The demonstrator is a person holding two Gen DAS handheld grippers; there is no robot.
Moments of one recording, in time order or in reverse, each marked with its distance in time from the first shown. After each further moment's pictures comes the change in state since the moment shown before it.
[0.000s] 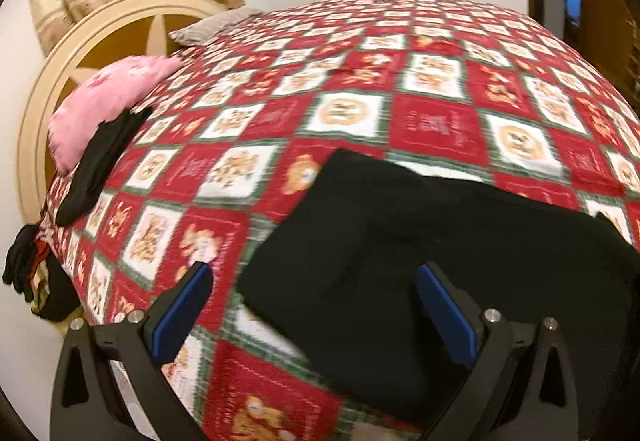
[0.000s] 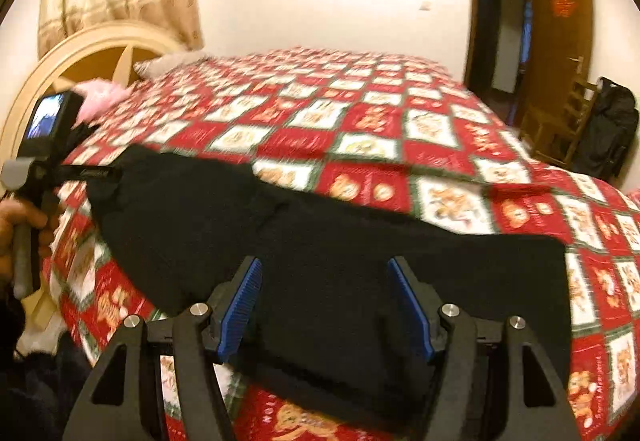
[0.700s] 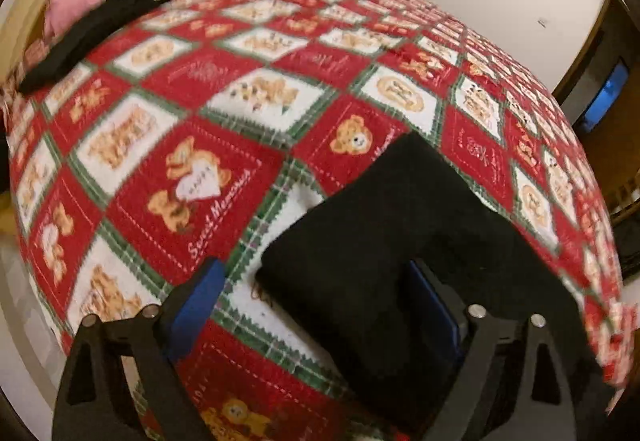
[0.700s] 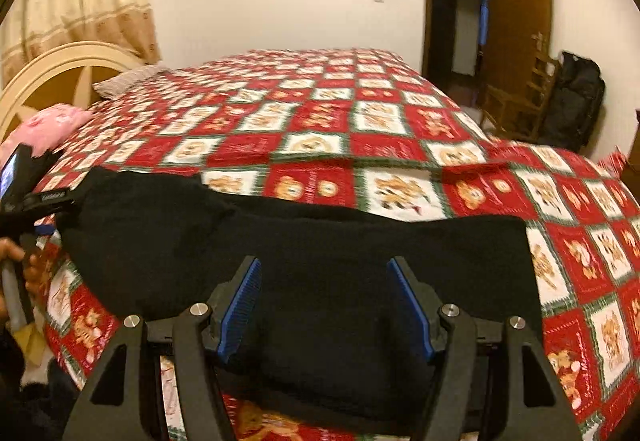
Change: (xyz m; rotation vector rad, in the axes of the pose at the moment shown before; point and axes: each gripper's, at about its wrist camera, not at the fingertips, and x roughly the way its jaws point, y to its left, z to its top) left arm 0.040 0.044 -0.015 -0.355 0.112 -0.208; right arm 0.005 -0.030 0.002 0.115 0.053 -0.126
